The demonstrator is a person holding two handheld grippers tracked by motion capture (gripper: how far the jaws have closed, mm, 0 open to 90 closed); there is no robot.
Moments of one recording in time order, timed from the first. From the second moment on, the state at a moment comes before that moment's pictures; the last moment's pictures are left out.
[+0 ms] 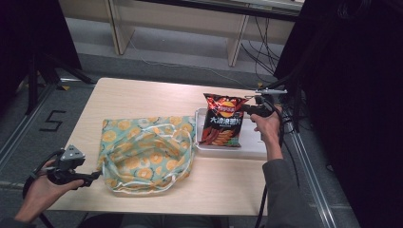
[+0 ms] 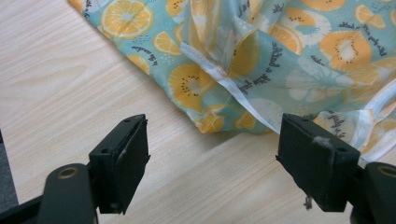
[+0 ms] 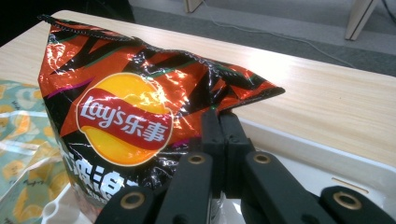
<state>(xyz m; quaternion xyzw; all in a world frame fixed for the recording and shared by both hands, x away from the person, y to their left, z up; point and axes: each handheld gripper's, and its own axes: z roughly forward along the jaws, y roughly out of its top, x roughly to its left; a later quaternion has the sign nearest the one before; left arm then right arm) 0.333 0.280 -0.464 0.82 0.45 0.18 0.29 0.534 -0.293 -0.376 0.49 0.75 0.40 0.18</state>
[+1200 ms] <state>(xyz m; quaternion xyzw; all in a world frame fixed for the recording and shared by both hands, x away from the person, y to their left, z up) 0.332 0.280 -0.465 0.83 0.45 0.18 0.28 0.544 -0.282 -0.402 0.51 0.74 0.41 0.18</state>
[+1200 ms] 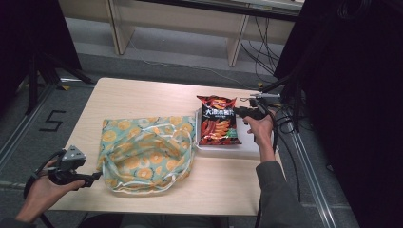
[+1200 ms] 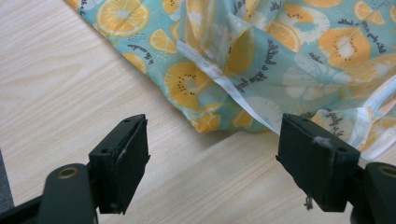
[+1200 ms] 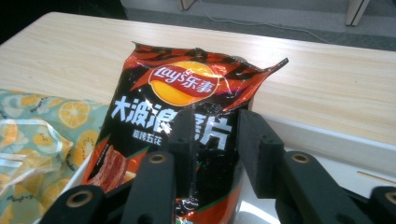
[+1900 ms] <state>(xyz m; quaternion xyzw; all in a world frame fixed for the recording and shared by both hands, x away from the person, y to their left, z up) 0.327 0.280 -0.458 0.81 0.46 0.18 0.30 0.489 -0.246 -0.385 0.46 0.73 0.46 0.20</state>
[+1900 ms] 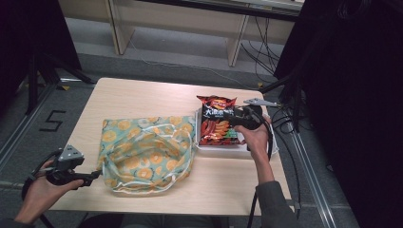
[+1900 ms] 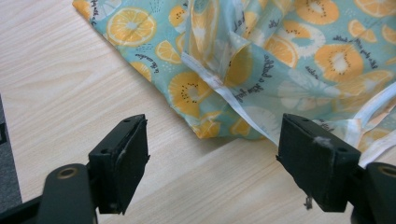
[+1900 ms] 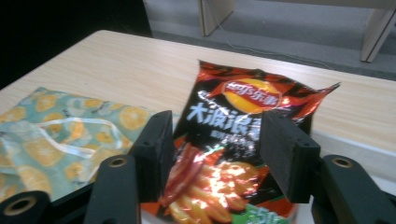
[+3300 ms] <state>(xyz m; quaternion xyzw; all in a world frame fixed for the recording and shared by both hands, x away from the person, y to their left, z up) 0.321 0.273 -0.453 0.82 0.45 0.19 0.31 0.424 -0.222 -0.411 0.44 0.75 0.48 0.14</state>
